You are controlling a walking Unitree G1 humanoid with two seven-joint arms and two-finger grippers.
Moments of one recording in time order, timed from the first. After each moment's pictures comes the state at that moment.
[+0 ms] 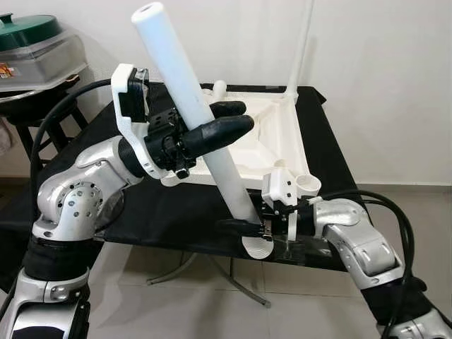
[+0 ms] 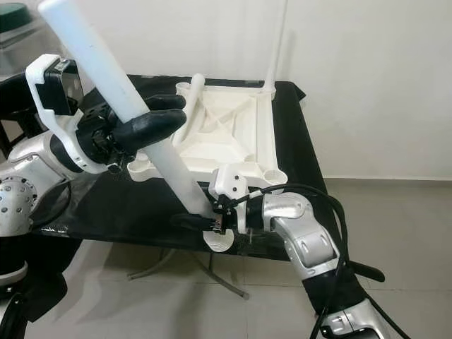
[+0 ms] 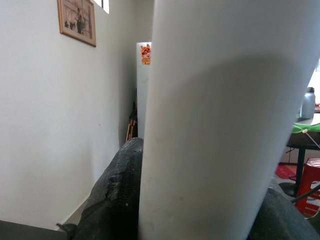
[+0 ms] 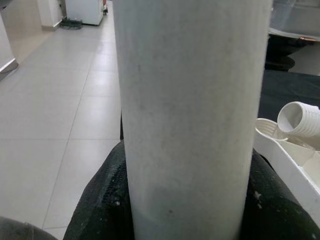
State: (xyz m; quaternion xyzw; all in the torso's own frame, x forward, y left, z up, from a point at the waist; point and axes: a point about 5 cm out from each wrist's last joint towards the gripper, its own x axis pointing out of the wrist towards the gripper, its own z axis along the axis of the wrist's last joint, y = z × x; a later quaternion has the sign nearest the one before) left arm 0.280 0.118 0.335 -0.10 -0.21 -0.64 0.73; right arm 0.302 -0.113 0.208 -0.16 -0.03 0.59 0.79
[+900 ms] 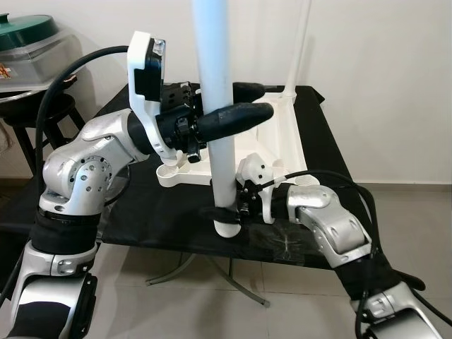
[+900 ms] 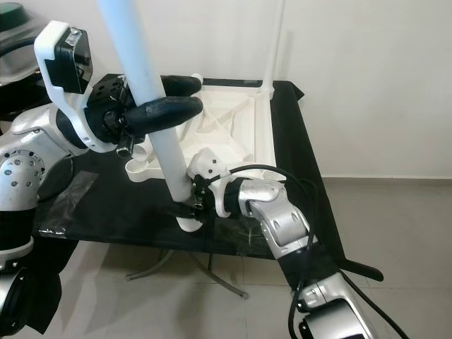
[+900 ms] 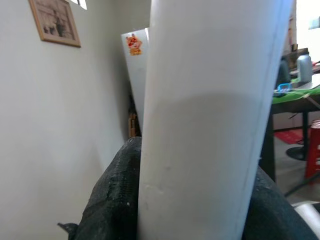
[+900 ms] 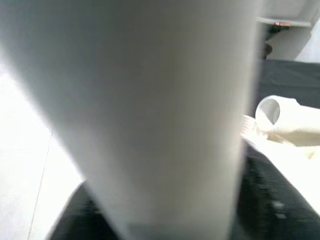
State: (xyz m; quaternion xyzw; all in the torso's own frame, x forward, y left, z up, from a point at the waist) left arm 0.285 0.103 0.360 -0.02 -0.24 -0.66 0.71; right arm 0.329 -0.076 0.212 -0.15 0.00 0.56 0.81
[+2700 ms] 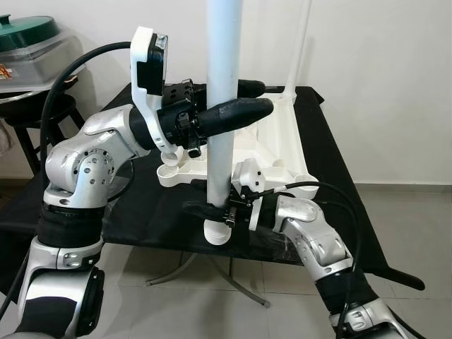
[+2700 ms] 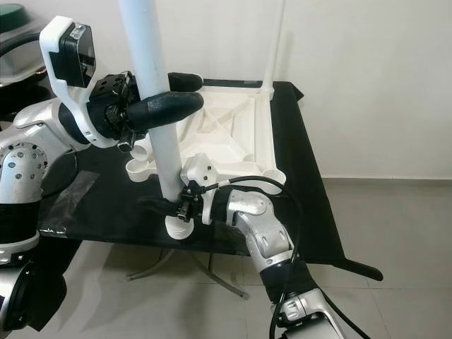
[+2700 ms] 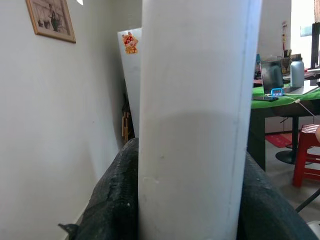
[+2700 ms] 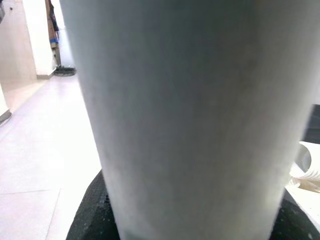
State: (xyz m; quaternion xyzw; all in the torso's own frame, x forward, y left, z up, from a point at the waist) left arm 0.289 0.101 0.361 -0.03 -0.23 -0.67 0.70; right arm 0.319 -0.059 0.201 -0.07 -0.07 0.59 0.80
